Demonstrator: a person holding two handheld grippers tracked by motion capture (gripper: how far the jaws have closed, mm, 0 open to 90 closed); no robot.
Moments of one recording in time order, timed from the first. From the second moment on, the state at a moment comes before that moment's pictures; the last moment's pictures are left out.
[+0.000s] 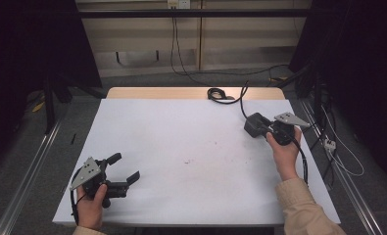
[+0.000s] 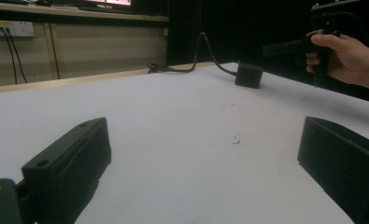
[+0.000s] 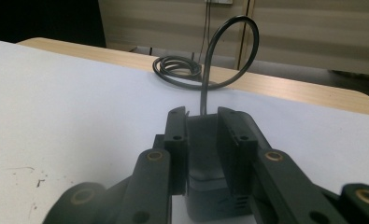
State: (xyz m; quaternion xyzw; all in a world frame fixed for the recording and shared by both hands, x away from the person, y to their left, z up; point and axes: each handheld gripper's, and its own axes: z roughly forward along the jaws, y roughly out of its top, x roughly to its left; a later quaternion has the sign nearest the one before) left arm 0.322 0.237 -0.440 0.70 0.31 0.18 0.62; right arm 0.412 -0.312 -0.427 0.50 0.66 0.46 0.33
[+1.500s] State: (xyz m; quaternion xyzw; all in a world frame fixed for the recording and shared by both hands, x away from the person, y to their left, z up) left arm 0.322 0.236 -0.440 0.70 0.31 0.18 0.62; right arm 0.424 -0.316 -0.426 0.50 0.67 0.44 0.32
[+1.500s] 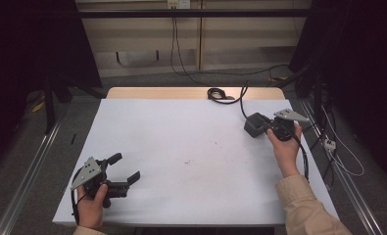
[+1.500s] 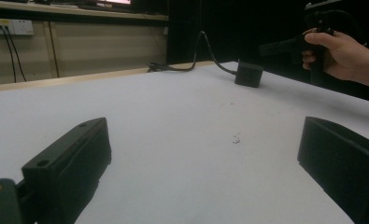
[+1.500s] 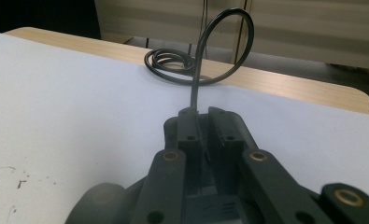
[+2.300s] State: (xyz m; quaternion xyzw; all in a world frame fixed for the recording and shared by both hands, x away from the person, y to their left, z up) left arm 0.322 0.237 -0.440 0.70 0.31 0.18 0.62; right arm 0.428 -0.324 -0.431 0.52 0.67 0.44 0.32
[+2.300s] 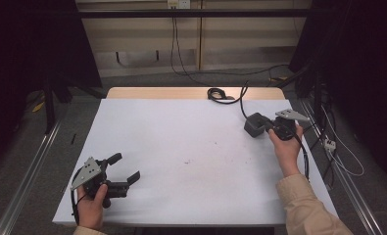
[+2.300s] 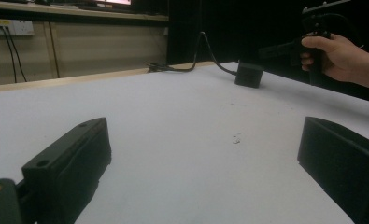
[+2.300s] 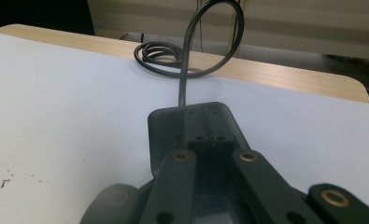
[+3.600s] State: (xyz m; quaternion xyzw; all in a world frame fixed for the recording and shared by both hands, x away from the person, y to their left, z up) left arm 0.322 0.237 -0.441 0.70 0.31 0.18 0.62; right arm 0.436 -0.322 -0.434 0.52 0.67 0.42 0.32
